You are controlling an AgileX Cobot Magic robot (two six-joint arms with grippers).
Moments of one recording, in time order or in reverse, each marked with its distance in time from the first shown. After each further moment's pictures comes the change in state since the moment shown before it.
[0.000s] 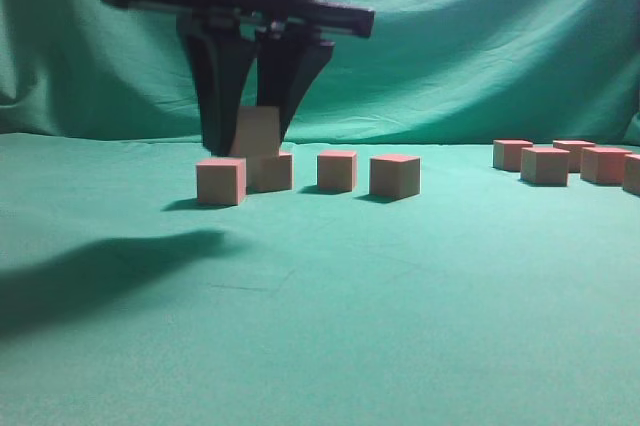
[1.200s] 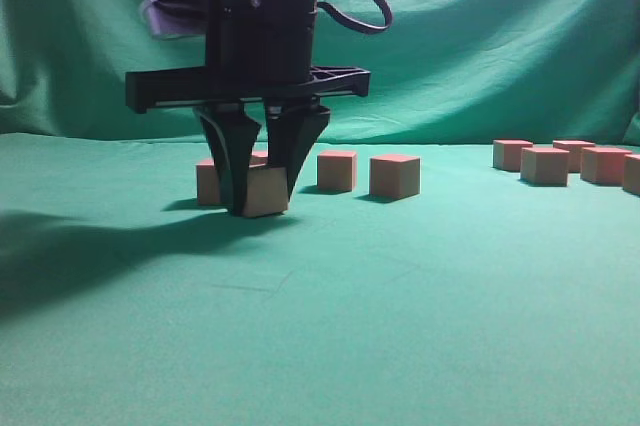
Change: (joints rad) left arm 0.000 0.000 0.000 0.000 0.000 0.000; right arm -0.025 0.163 -0.106 -0.097 -0.025 0.115
